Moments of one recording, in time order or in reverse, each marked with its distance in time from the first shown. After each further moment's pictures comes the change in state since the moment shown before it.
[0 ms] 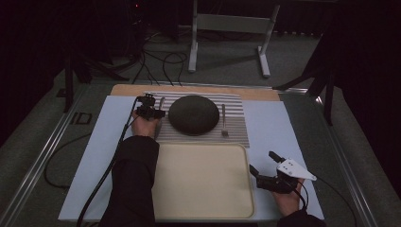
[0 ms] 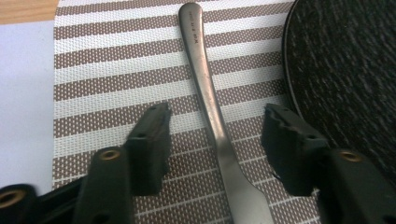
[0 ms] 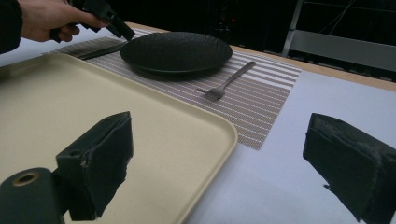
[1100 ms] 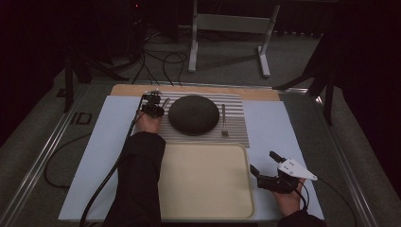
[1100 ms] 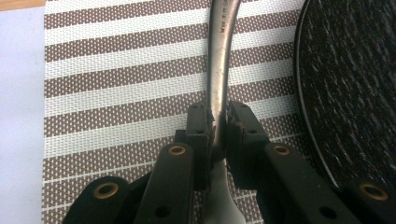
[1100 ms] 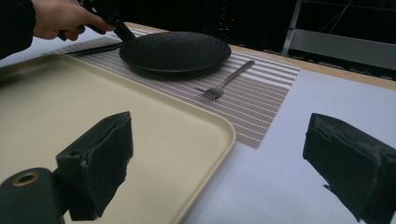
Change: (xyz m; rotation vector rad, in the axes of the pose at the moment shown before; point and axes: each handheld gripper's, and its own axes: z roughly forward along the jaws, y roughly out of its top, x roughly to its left) left arm -0.014 0.014 0.010 0.105 0.075 -0.001; right arm -0.002 -0.001 -0.001 0.002 0.000 0.008
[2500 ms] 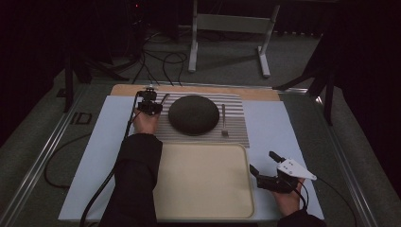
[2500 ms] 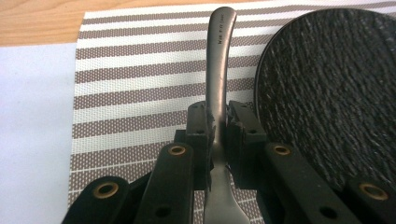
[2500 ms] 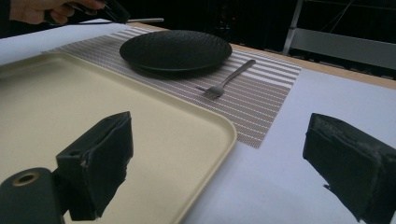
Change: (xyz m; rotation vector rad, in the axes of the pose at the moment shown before) left arm 0.001 0.000 -0.041 -0.125 -0.043 -0.052; right arm 0.000 0.000 0.001 0.006 0.002 -0.005
